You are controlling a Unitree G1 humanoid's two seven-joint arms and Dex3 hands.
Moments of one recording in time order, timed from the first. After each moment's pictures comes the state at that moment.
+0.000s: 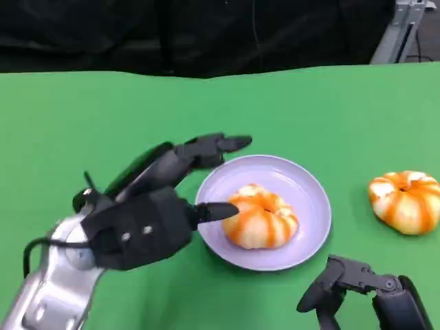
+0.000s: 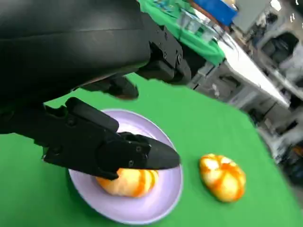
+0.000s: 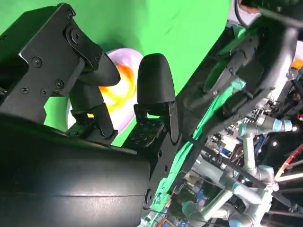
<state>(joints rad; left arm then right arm) -0.27 0.21 -0.21 -0.06 0.23 -0.08 -0.34 0.37 -0.04 0.18 -0.17 -0.36 -0.53 -0.12</state>
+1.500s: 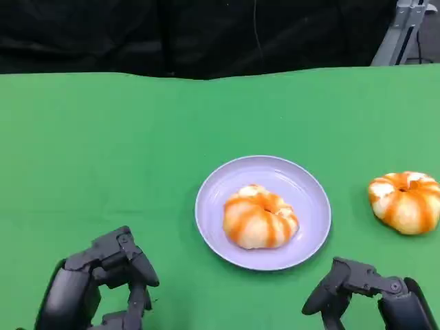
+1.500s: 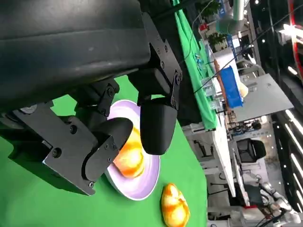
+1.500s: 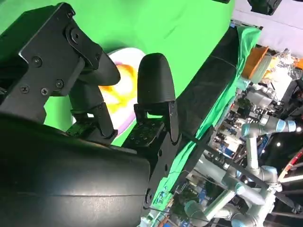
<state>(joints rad) 0.30 0.05 -0.01 -0.12 -0.05 -0.42 -0.20 0.39 -0.05 0.17 -0.20 -0.36 -0.51 -0.11</state>
